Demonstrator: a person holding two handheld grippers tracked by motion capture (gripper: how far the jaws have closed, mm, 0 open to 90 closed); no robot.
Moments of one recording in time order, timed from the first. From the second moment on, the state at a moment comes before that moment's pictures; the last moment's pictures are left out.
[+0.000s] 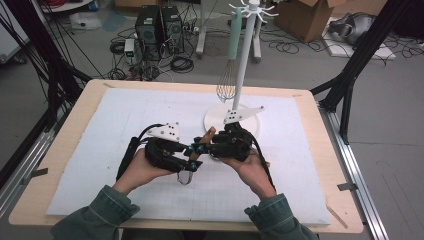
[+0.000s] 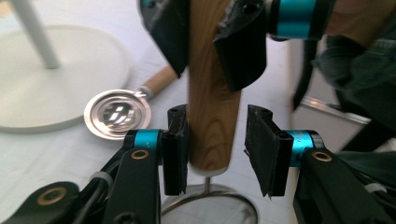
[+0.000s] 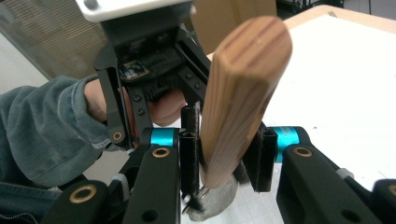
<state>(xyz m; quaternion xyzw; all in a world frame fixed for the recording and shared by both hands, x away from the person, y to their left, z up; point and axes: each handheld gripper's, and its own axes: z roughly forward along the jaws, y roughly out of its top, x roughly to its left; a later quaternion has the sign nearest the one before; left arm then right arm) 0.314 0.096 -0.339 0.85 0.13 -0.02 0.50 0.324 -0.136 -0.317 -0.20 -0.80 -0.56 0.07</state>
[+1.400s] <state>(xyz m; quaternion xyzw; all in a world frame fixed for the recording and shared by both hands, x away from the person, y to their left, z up) 0.306 0.109 -0.335 0.82 0.20 0.08 0.53 0.323 -0.138 -0.321 -0.23 -0.76 -0.60 -0.02</state>
